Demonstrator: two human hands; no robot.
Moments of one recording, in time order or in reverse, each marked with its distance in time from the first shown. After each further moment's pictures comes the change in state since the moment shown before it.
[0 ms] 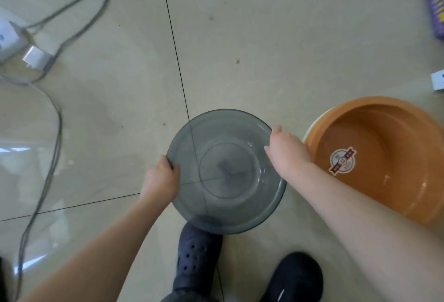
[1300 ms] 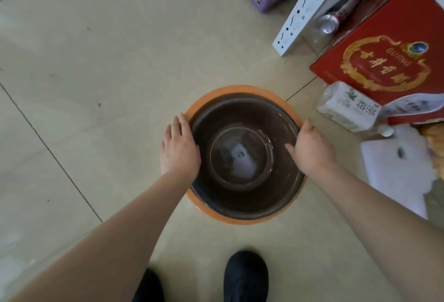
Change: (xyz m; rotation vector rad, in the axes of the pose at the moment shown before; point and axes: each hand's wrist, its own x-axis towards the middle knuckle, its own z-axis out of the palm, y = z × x) left_hand -0.079 0.268 0.134 0.450 0.090 0.752; right_hand -0.067 0.294 0.018 0.279 0.134 0.631
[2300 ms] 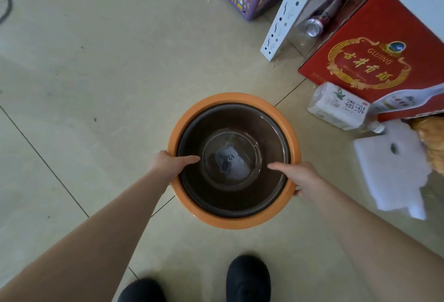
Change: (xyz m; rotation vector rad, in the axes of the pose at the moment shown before) left_hand 0.008 -0.009 -0.021 -0.669 -0.381 -0.573; right_hand -0.019 0.021 0.033 1.016 -0.486 0.622
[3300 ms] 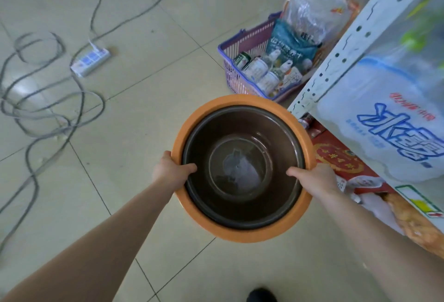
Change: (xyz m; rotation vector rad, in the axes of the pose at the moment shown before) left_hand -0.163 0.146 -0.172 -0.042 0.145 0.291; right_hand -0.234 -0.171 -0.072 -0.110 0.160 -0.540
